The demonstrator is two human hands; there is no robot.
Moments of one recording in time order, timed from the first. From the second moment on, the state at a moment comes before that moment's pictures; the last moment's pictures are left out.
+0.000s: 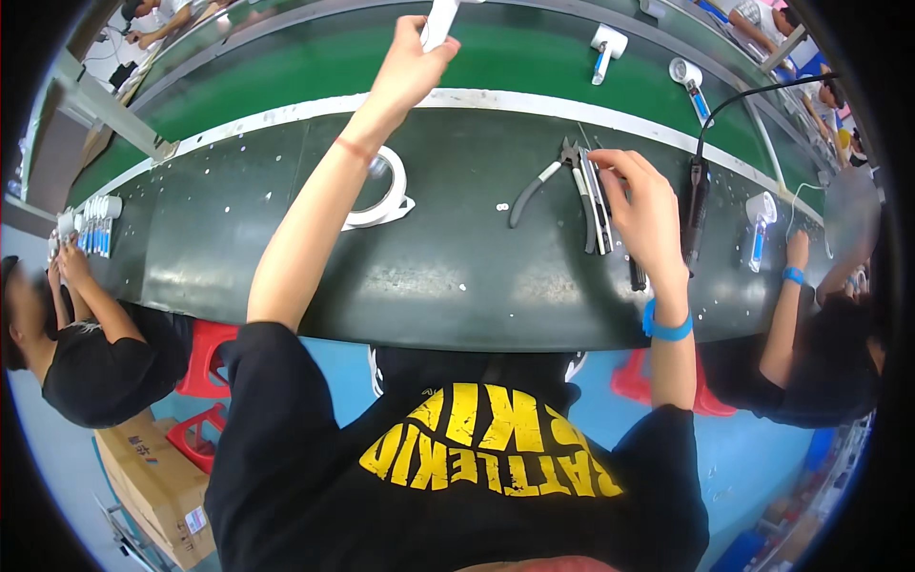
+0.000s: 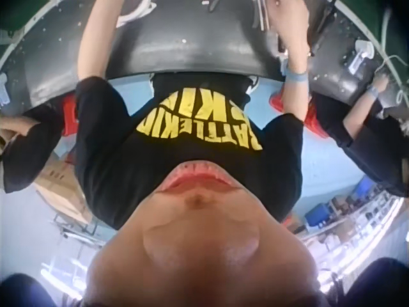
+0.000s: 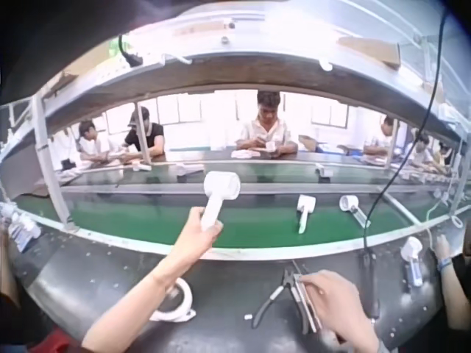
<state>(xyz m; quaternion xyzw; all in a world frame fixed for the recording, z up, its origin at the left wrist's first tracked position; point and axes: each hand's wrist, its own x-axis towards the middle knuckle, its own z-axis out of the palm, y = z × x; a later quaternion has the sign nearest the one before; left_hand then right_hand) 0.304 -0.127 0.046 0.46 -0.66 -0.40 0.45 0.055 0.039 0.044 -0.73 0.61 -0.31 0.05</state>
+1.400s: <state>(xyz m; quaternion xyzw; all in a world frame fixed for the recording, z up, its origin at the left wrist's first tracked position) 0.293 -0.080 0.144 -0.04 -0.39 -0.78 0.49 -0.009 0.072 0.053 -0.64 0.66 -0.38 0.05</state>
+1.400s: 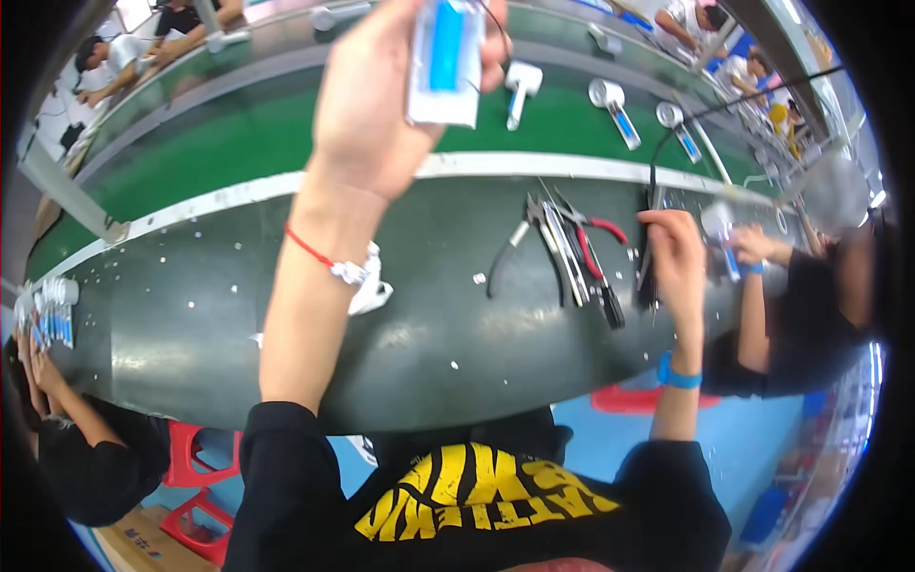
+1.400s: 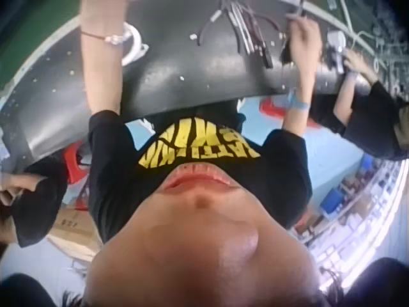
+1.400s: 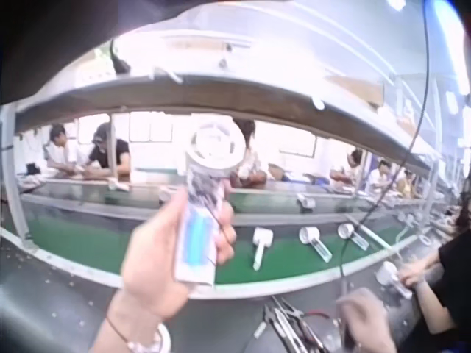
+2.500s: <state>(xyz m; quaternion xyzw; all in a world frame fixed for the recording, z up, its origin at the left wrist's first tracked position) 0.279 -0.049 0.150 0.02 -0.47 -0.64 0.60 0.126 0.000 0.155 -0.77 0.25 -0.58 0.03</state>
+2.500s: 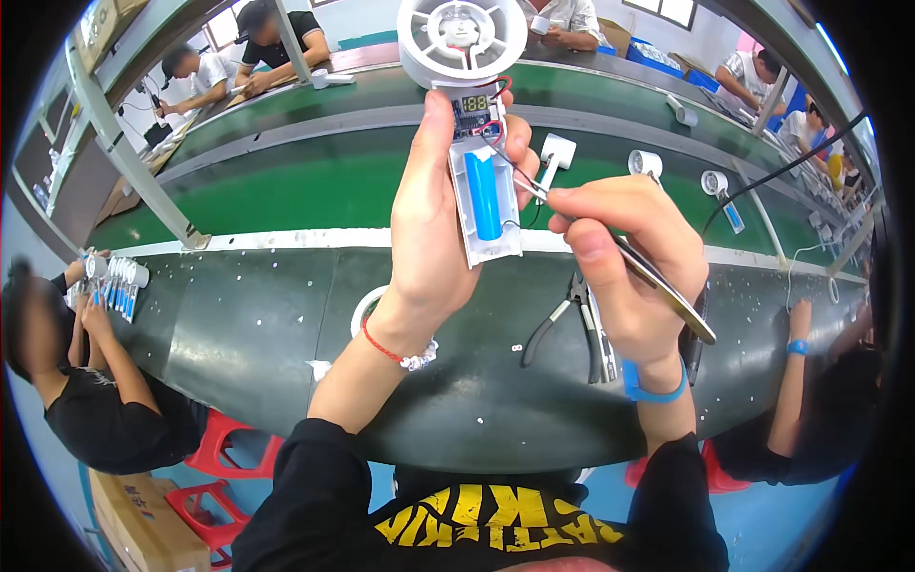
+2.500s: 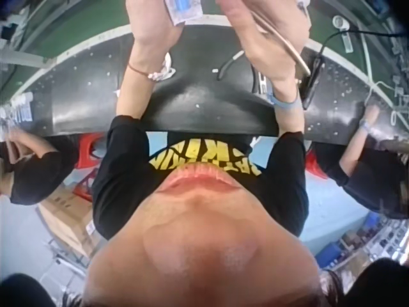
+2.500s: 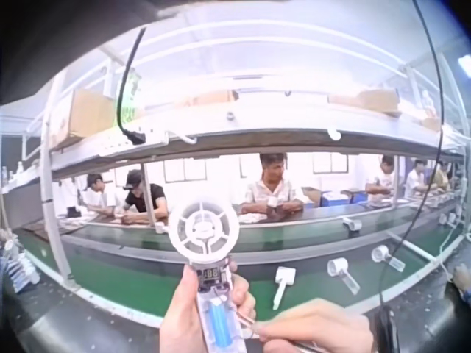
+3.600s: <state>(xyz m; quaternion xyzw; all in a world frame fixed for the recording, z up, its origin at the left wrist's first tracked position) 0.304 -0.060 0.153 -0.03 -0.43 -0.74 0.51 0.132 -0.008 0.144 -0.83 0.25 -0.49 0.03</state>
